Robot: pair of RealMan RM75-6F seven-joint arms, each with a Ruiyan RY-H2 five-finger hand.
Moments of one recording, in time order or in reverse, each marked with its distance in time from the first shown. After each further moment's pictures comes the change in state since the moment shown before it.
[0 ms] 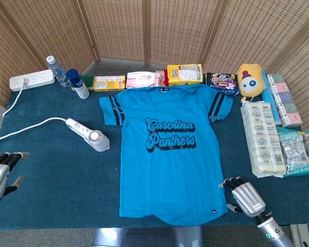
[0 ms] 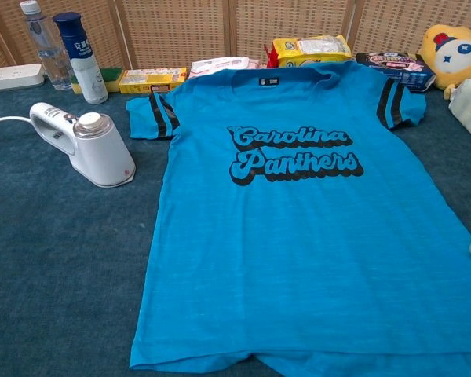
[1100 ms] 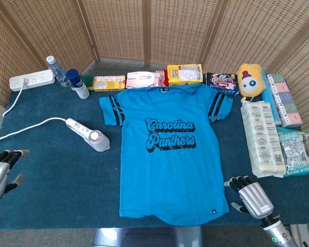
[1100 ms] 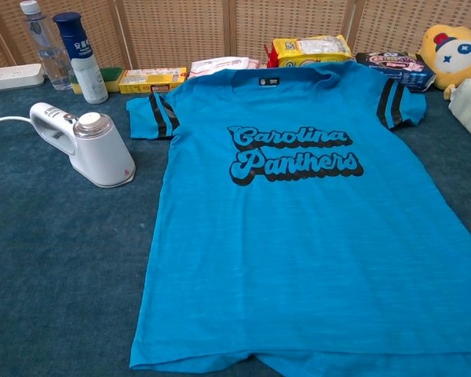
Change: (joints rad) left arm -0.008 -0.006 -0.013 0.009 0.002 0.001 0.006; right arm -0.044 0.083 0.040 -0.134 -0.004 0.026 -0.067
